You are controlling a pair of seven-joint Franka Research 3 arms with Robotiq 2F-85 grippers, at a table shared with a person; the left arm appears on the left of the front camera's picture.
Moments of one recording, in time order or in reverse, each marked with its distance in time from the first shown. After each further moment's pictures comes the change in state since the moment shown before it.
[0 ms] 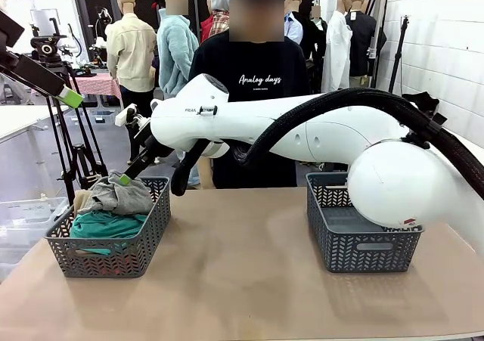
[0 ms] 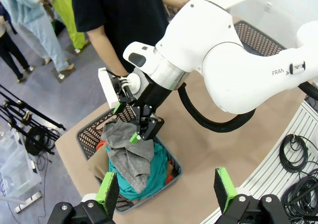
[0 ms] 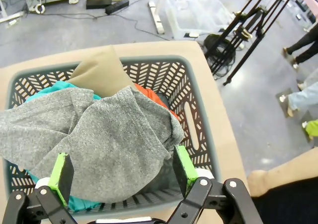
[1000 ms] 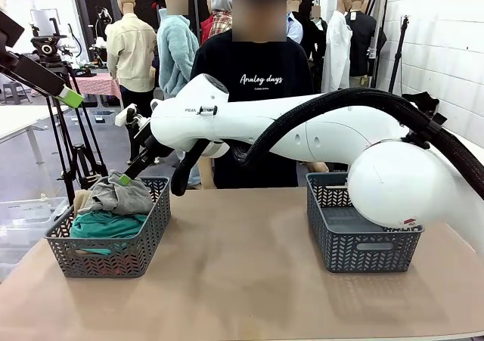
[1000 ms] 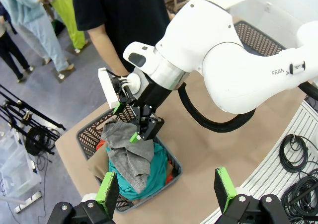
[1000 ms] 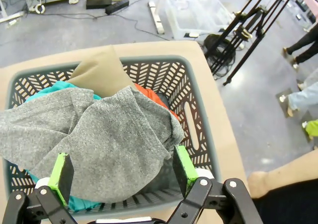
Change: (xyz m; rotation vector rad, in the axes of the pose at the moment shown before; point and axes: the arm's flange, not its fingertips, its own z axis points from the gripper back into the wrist) left arm 0.000 0.000 0.000 0.000 0.000 0.000; right arm 0.000 0.000 0.000 0.000 0.000 0.000
